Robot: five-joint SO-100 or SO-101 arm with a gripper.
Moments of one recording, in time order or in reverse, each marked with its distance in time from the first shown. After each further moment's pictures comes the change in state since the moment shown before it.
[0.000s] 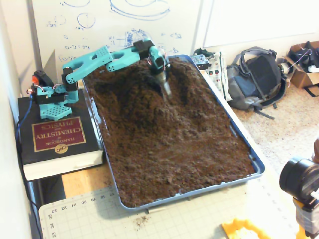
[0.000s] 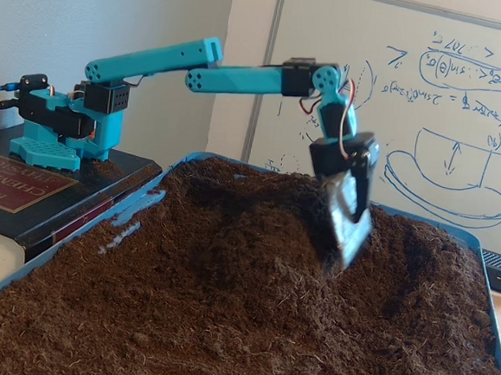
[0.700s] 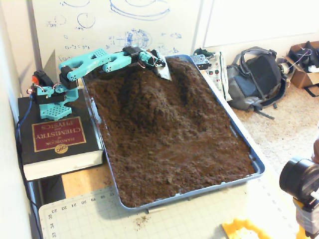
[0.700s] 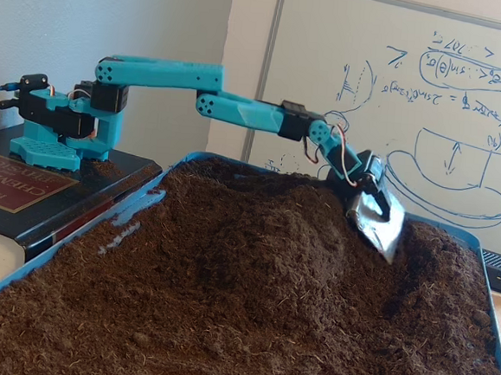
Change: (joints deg) arm -17.2 -19.6 0.1 -35.3 12.0
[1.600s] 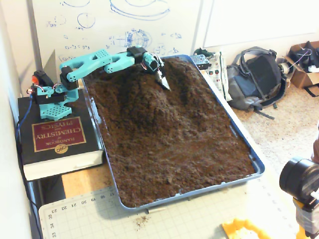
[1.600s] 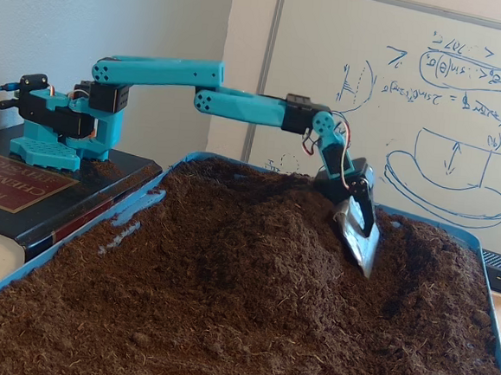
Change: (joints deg) arm 5.6 5.5 -0.3 27.8 -10.8
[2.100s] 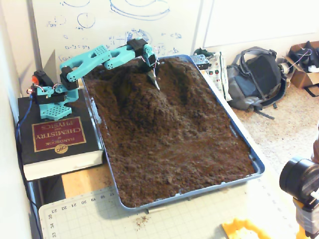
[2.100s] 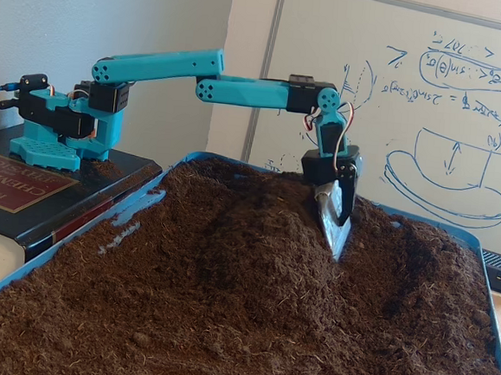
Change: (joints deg) arm 0.0 5.3 0.0 17.3 -0.2
